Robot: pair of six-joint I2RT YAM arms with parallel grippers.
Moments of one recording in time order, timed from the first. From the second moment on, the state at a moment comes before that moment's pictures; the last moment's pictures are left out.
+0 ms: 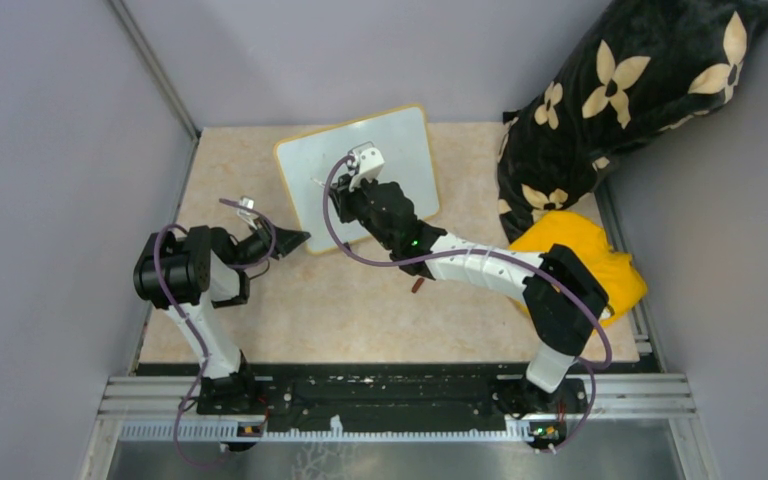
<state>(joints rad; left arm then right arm) 0.14 1.92 0.44 1.43 0.97 -0.72 0.94 1.69 1.20 0.48 0.26 0.19</state>
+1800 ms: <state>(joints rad) 0.13 1.92 0.45 1.40 0.98 -0.69 0.87 1.91 1.48 0.35 0.22 0.28</state>
